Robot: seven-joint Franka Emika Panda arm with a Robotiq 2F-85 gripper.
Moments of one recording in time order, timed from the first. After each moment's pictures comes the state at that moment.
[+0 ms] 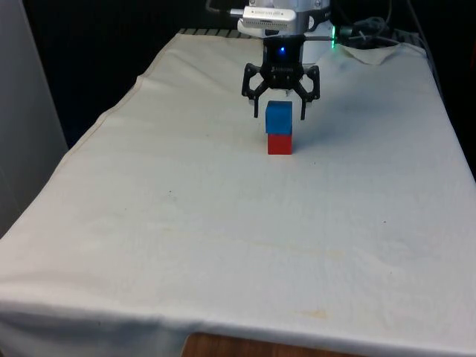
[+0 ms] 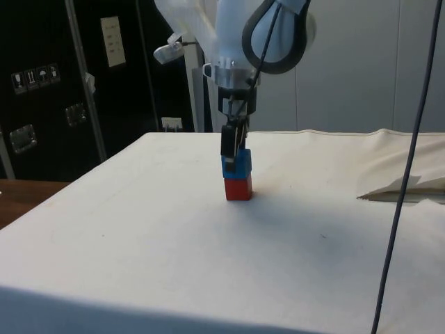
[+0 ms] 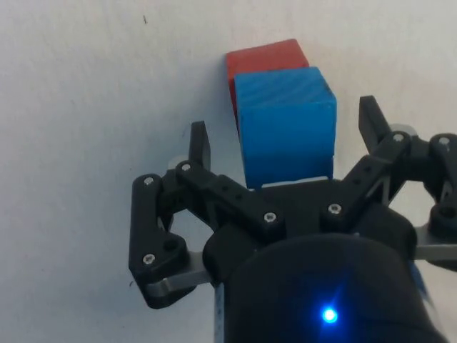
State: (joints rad) arm 0.10 0.18 -0.16 -2.53 -0.02 2.85 -0.11
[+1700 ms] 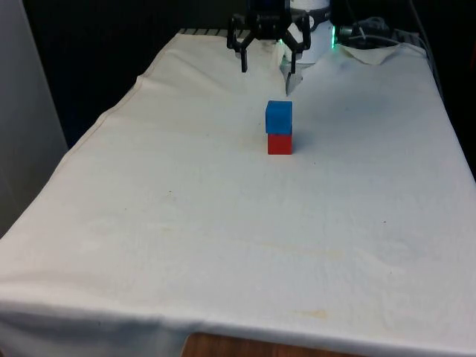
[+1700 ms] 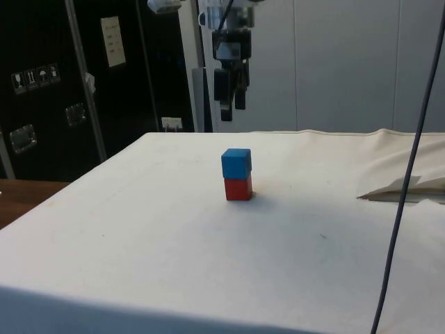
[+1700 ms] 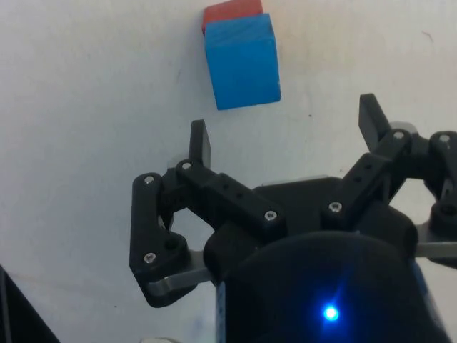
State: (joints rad) arm 0.10 -0.03 -0.21 -2.43 -0.01 2.47 -0.10
